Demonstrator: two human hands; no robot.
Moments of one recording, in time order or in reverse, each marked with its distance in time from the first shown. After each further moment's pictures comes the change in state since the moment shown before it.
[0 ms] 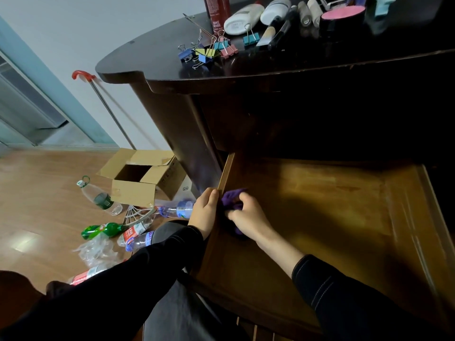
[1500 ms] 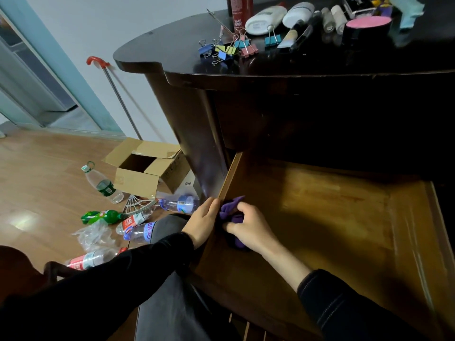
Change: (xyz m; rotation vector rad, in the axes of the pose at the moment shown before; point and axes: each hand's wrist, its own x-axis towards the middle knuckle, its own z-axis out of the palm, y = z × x) left_hand -0.023 -0.018 -0.012 0.039 -0.119 -0.127; right_hand -0.015 0.010 0.002 -0.266 -0.065 -0.063
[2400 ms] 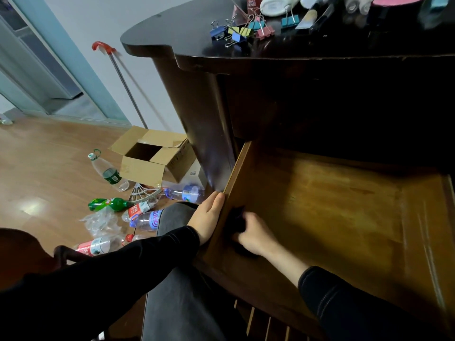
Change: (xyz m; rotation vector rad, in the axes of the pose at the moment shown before) left_hand -0.015 -0.008 -0.002 -0.028 -0.003 0.013; right_hand -0.009 0.019 0.018 -0.148 -0.121 0.102
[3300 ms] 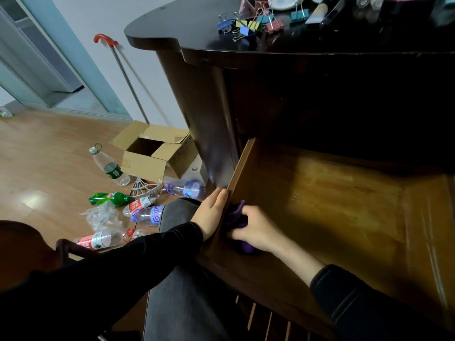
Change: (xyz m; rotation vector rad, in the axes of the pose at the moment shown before) left_hand 0.006 -0.010 0.000 0.006 -0.001 0.016; right_hand -0.008 -0.011 -0.009 0.062 -0.084 -0.149
